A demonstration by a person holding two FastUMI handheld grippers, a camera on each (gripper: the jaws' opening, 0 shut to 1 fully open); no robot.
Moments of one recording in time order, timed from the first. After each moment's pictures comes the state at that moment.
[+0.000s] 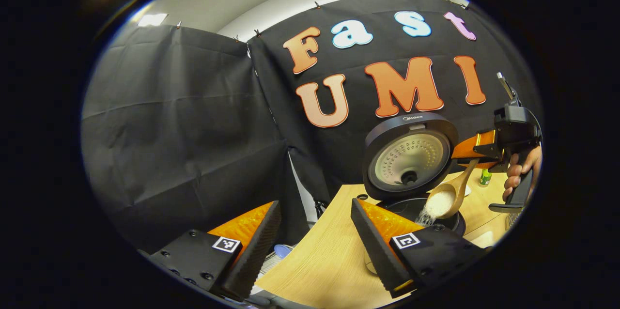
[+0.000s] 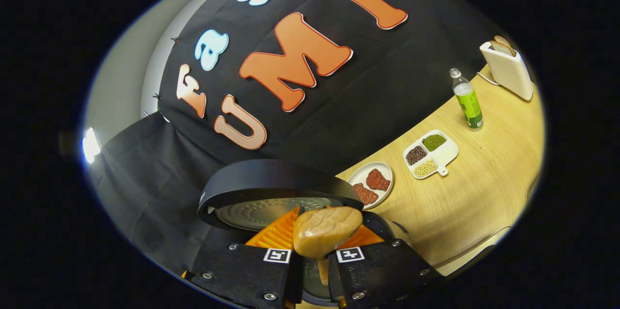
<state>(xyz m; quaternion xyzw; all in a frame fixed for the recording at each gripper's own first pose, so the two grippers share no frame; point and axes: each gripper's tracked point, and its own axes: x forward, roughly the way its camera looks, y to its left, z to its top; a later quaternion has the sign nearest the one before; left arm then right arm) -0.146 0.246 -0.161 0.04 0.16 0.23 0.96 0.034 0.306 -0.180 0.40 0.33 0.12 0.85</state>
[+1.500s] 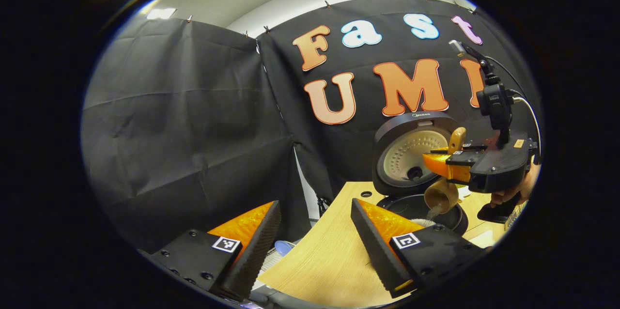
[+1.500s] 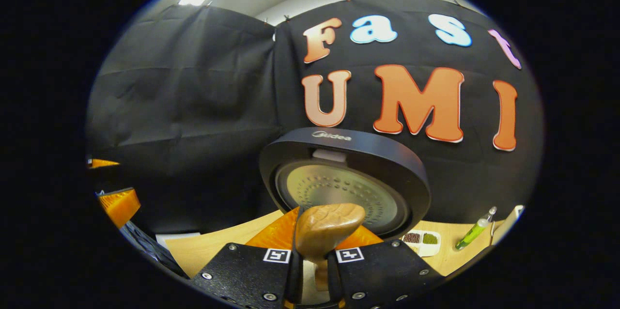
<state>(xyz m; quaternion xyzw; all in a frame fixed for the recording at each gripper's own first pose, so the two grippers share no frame) -0.171 0.261 -0.168 0.02 0.16 0.24 0.96 0.009 0.405 -0.132 0.01 0.16 0.32 0.93</state>
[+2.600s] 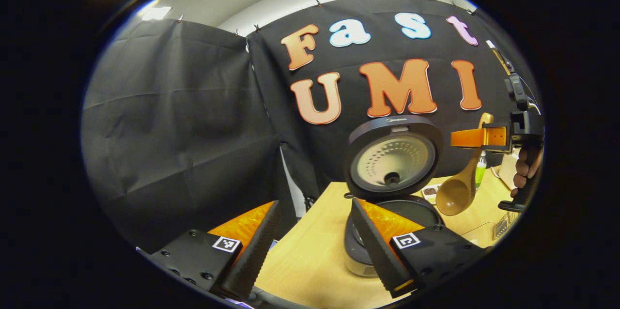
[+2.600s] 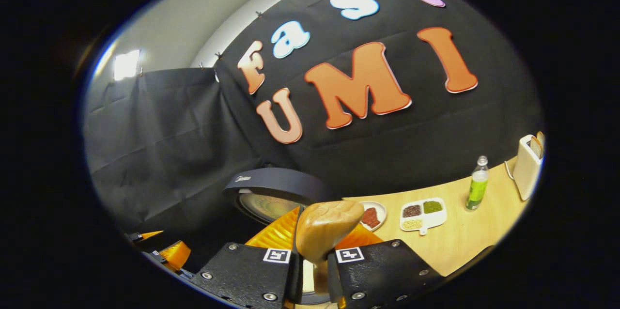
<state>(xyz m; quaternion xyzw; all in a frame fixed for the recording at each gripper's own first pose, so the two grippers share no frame) -0.128 0.193 -0.161 0.01 0.16 0.20 0.97 0.036 0.245 -0.126 0.24 0.24 0.22 0.91</state>
